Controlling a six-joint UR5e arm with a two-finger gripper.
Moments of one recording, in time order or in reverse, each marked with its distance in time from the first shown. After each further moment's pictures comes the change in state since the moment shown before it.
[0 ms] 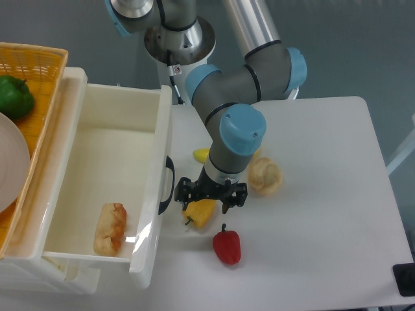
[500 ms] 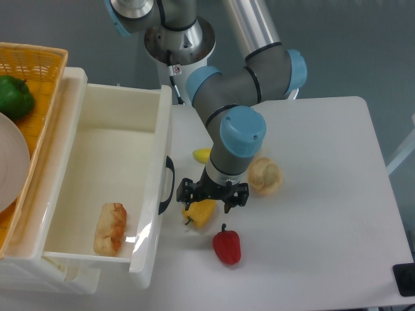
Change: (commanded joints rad) arm 0.002 -0.011 0.002 0.002 0.020 0.000
